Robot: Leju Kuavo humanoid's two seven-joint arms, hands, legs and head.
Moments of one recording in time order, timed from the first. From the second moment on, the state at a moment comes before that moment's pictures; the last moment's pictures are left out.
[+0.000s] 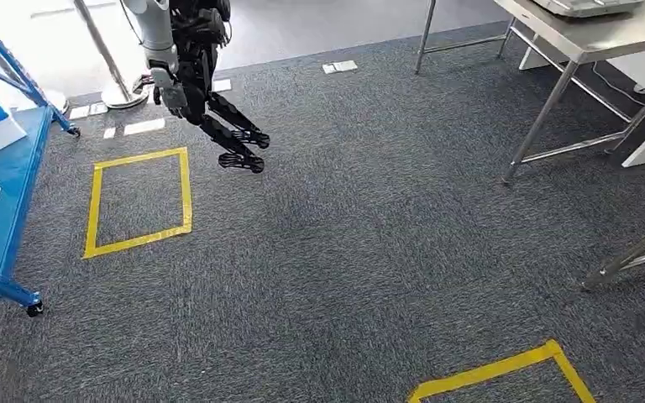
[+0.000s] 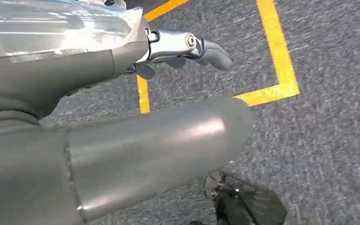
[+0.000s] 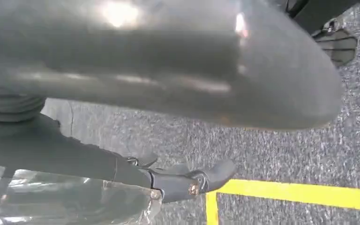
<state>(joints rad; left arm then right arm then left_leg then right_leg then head) -0.07 -0.16 0.98 -0.20 -0.80 0.32 -0.26 -0.09 0.14 -1.13 -0.20 1.32 -0.18 0.04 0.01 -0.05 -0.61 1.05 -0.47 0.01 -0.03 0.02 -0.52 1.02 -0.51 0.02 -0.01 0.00</state>
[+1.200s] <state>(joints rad) -0.07 -0.18 1.02 -0.20 -0.77 0.36 -0.22 -0.09 0.13 -1.05 -0.20 1.44 -0.13 0.09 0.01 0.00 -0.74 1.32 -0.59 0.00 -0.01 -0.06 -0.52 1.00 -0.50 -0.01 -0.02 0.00</state>
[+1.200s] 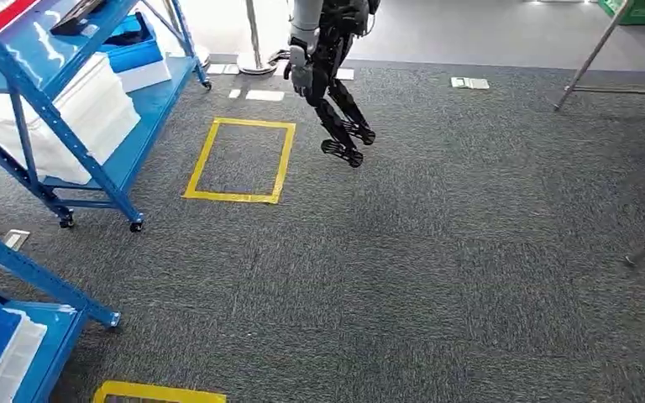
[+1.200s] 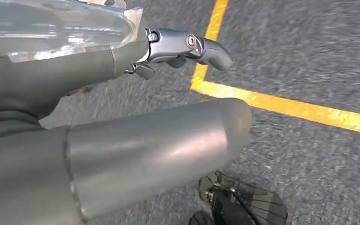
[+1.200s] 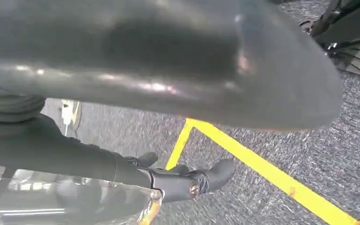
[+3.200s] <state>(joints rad) -0.08 -0.18 0.97 -0.20 -0.87 0.41 -0.40 -0.09 0.14 -1.06 -0.20 1.39 -0.15 0.07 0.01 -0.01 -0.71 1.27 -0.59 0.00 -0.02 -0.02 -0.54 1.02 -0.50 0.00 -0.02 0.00</state>
